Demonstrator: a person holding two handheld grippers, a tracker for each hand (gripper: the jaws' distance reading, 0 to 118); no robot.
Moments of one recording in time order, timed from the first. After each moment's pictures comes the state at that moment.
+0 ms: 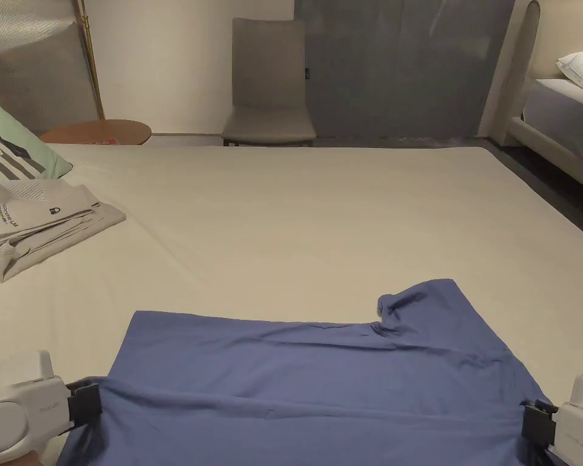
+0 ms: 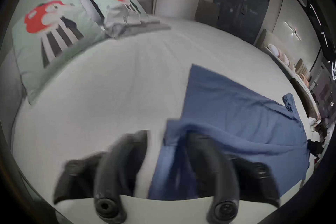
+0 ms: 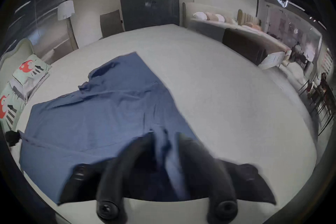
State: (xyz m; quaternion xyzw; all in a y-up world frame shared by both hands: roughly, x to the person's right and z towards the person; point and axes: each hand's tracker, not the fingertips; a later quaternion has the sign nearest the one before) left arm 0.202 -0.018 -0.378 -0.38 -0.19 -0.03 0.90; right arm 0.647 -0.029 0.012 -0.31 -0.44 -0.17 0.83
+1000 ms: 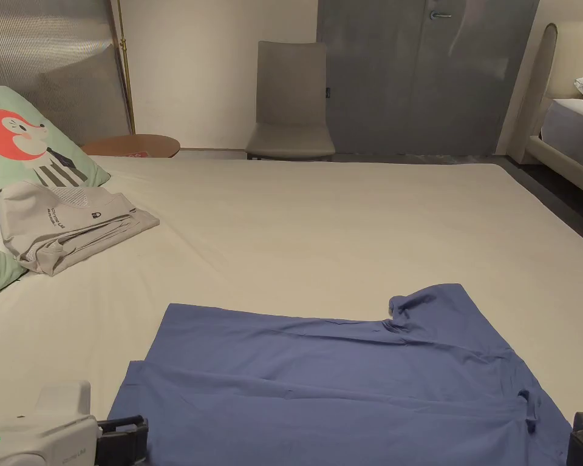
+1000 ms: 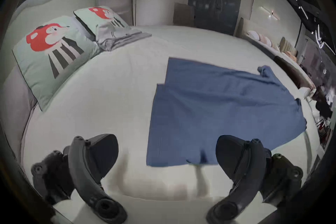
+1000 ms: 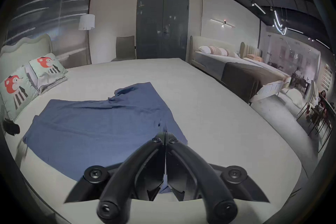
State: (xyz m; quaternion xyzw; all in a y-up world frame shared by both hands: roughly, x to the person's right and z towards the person) left arm 0.151 -0.021 -0.303 -0.38 -0.28 -0.10 0.88; right arm 0.558 0.015 0.083 -0.23 -0.41 -0.09 0.88
